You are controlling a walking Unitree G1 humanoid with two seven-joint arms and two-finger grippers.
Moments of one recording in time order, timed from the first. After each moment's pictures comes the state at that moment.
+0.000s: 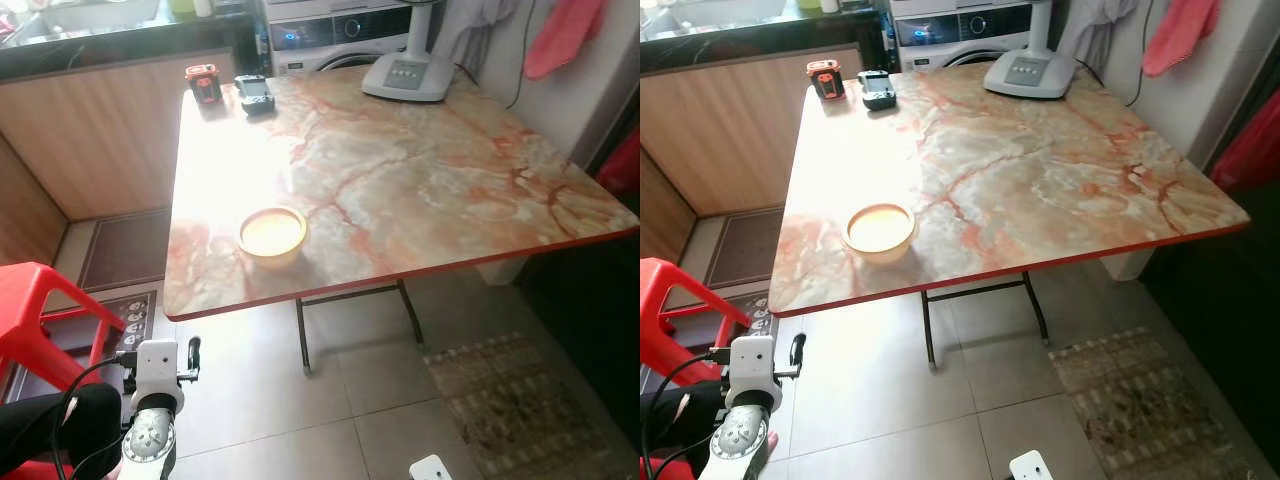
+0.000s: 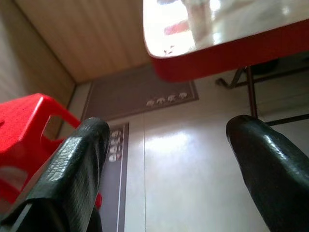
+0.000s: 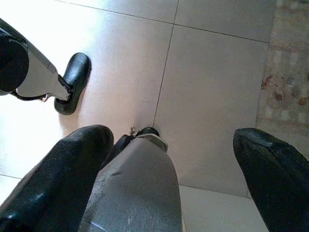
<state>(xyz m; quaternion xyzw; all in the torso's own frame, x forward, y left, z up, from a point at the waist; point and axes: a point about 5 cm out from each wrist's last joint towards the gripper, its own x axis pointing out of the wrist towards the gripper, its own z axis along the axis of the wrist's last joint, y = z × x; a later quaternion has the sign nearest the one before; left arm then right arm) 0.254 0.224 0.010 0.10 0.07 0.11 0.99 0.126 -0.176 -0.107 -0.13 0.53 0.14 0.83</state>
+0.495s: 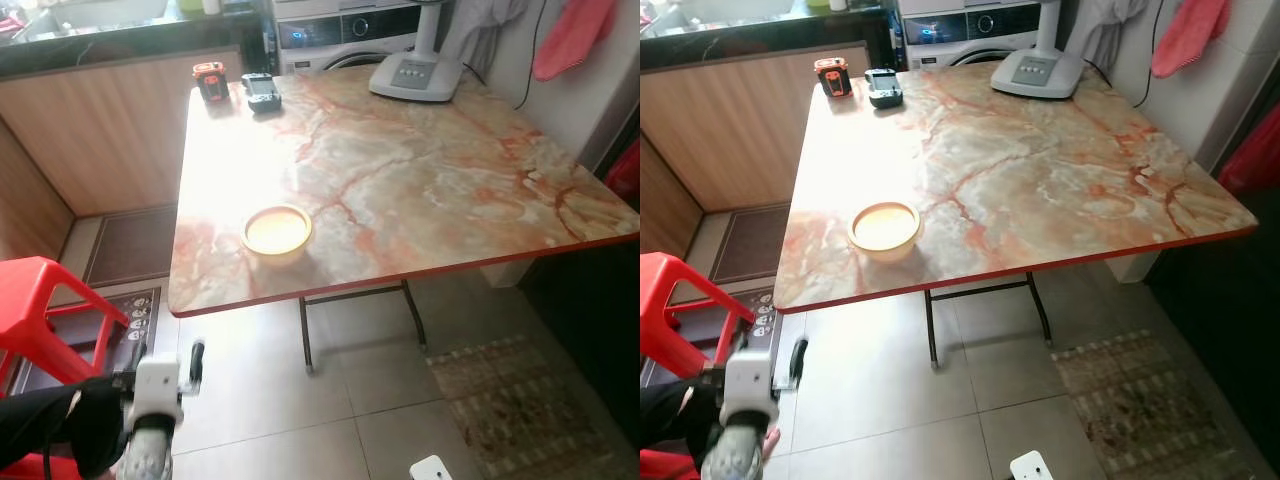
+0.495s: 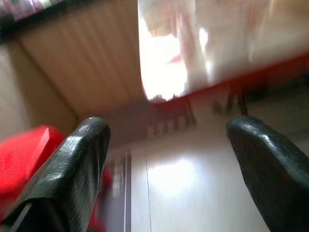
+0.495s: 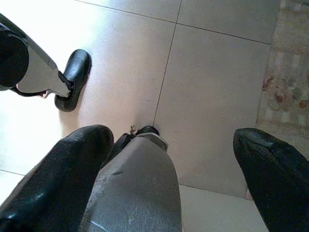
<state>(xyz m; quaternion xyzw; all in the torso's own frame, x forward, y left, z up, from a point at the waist) 0.239 0.214 0.035 0.13 -0.03 0.08 0.99 0.126 -0.176 -0.107 -0.13 0.53 0.14 0.83</state>
